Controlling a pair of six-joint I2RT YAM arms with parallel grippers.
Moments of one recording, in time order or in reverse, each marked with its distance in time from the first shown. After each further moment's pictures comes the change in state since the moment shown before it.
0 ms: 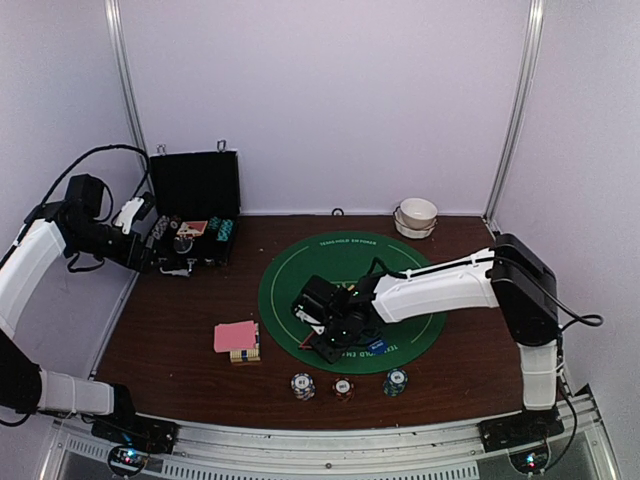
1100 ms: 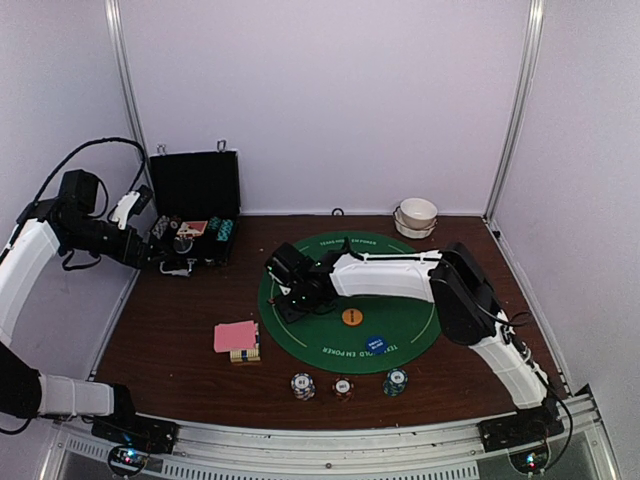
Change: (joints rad) left arm 0.000 -0.029 0.034 -0.031 0.051 -0.005; right arm -0.101 0.387 0.590 -0.042 0.015 0.082
